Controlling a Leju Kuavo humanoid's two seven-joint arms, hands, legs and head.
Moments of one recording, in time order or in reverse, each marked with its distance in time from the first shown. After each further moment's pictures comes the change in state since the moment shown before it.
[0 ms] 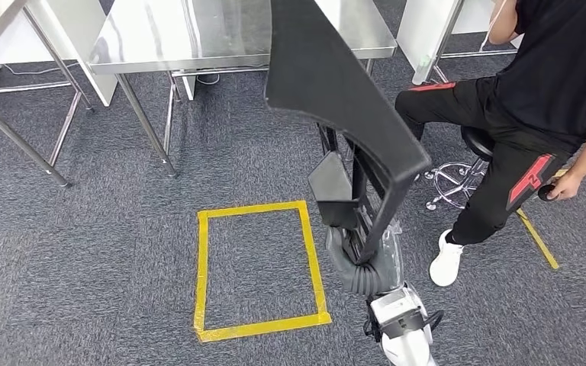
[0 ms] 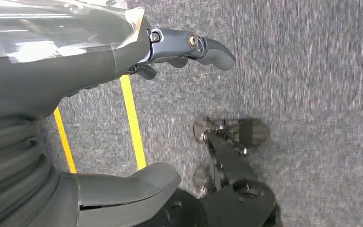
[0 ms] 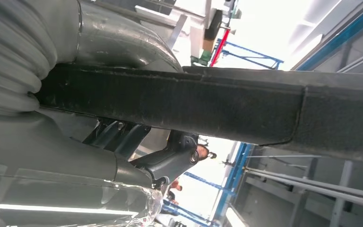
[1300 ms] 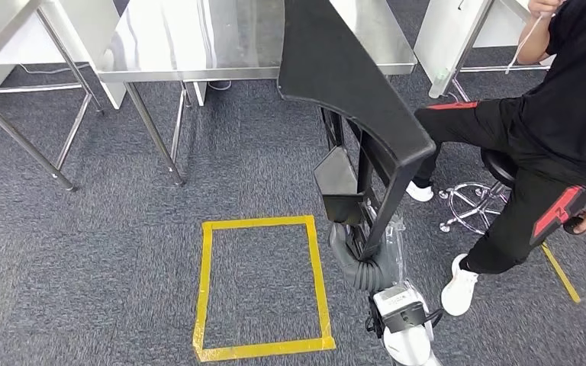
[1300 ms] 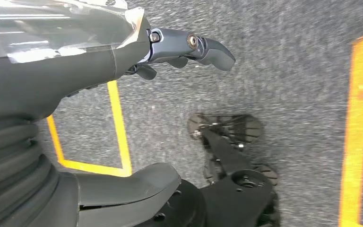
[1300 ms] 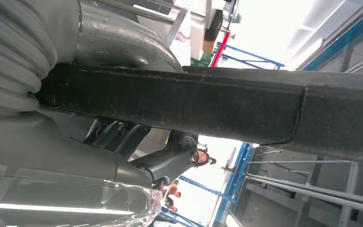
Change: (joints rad) left arm -0.003 -0.015 0.000 0.000 -0.002 0.003 0.016; right arm -0.018 -0.009 -0.008 0.019 -0.017 -0.014 0.005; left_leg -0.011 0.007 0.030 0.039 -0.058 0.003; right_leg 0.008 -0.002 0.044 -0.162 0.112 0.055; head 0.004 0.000
